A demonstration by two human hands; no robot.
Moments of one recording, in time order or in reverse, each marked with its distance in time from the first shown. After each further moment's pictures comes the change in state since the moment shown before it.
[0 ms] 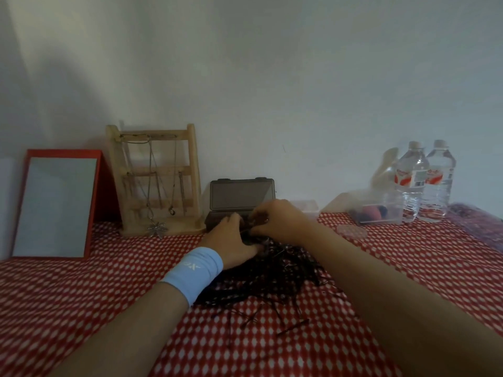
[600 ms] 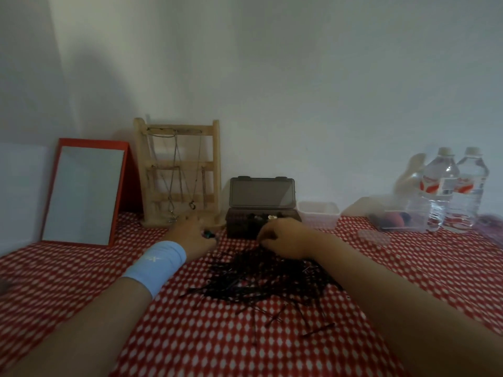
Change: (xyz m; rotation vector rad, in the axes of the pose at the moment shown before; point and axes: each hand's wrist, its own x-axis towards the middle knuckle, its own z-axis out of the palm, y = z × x) left_hand -0.026 -0.092 -0.050 -0.052 0.030 -0.174; right_hand 0.005 -0.016 0.027 -0.146 -0.289 -0.021
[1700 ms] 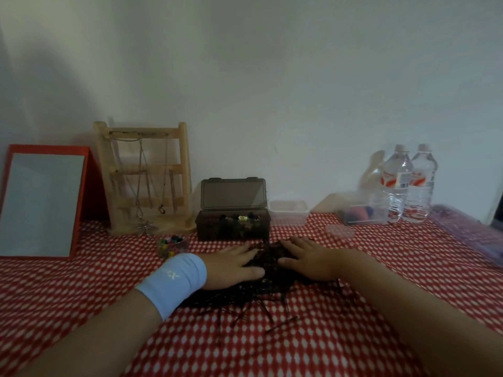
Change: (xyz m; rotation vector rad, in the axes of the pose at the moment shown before) left_hand -0.026 0.102 0.050 0.428 -0.643 0.419; right_hand -0.080 0.071 0.010 -0.075 -0.278 0.351
